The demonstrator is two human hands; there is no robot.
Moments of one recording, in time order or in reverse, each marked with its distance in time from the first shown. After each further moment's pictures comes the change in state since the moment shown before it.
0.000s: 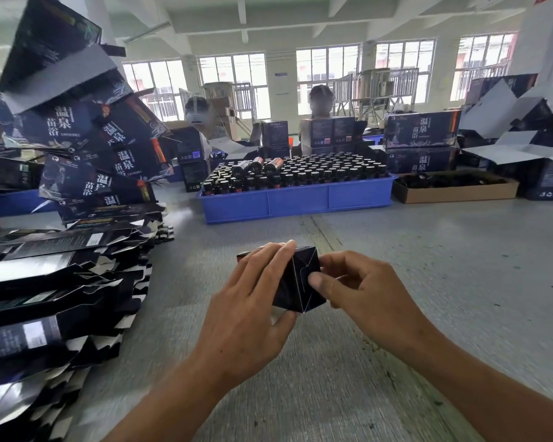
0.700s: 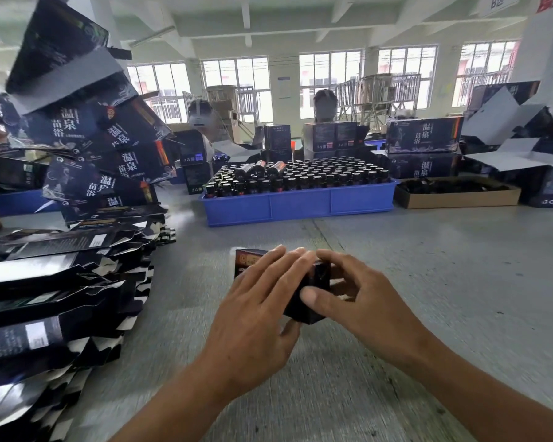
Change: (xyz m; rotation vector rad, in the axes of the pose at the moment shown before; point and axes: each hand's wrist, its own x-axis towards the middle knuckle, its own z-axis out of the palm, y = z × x) left_hand -0.001 -0.001 0.006 -0.032 -0.054 0.082; right_hand -0.004 0.000 0.002 -0.042 -0.089 0.039
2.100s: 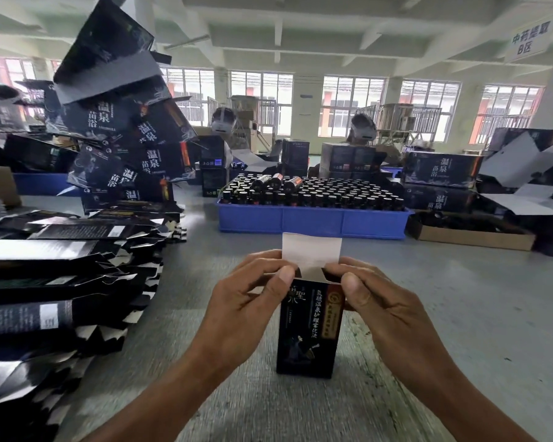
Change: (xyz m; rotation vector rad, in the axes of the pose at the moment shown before) left_hand 0.015 0.002 -0.025 -0.919 0.238 -0.501; right_hand 0.001 -0.016 -0.010 0.122 0.039 -0.198
